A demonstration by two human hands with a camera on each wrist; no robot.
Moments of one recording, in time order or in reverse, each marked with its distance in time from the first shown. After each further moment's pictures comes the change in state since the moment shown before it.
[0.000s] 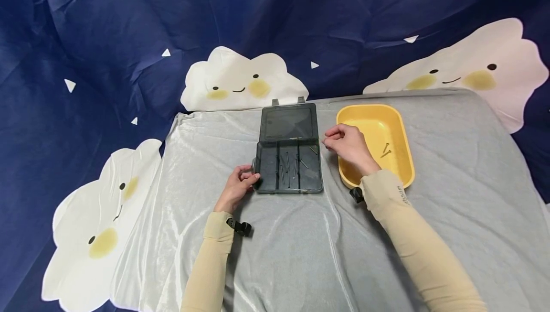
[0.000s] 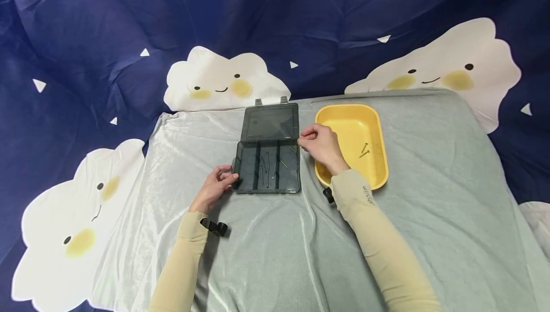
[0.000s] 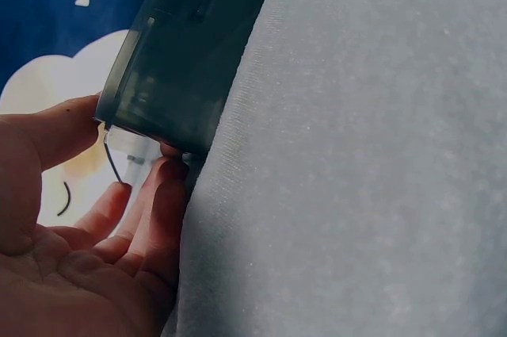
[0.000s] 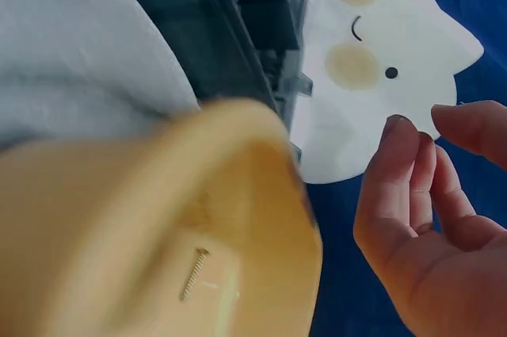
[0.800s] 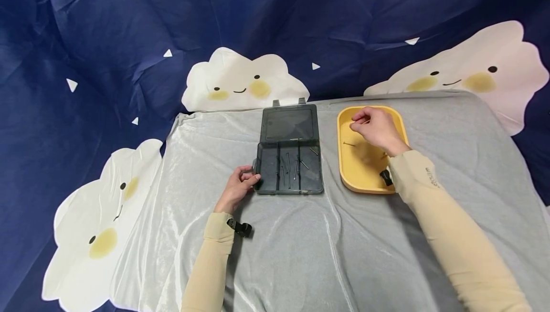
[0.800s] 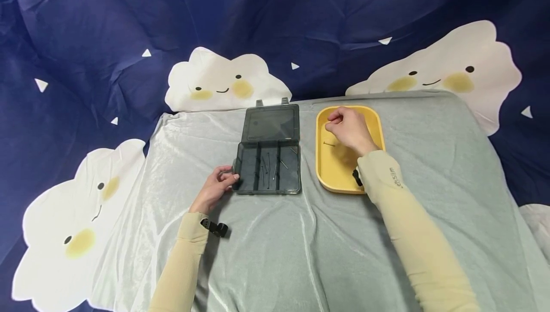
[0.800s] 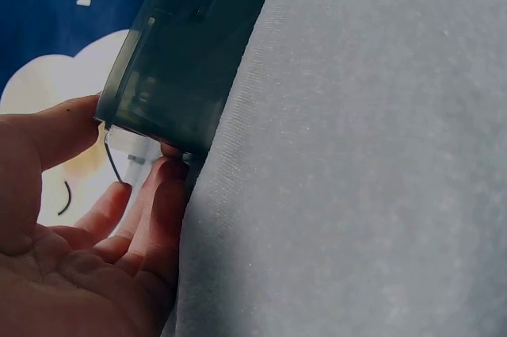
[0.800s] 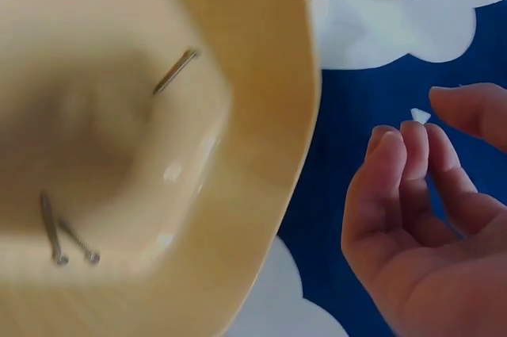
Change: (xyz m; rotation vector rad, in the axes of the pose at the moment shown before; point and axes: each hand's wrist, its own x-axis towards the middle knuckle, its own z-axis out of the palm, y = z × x) left_hand -0.022 0.027 0.000 -0.005 -0.038 -0.002; right_hand 0.016 0.005 -0.063 -0.259 0.059 -0.083
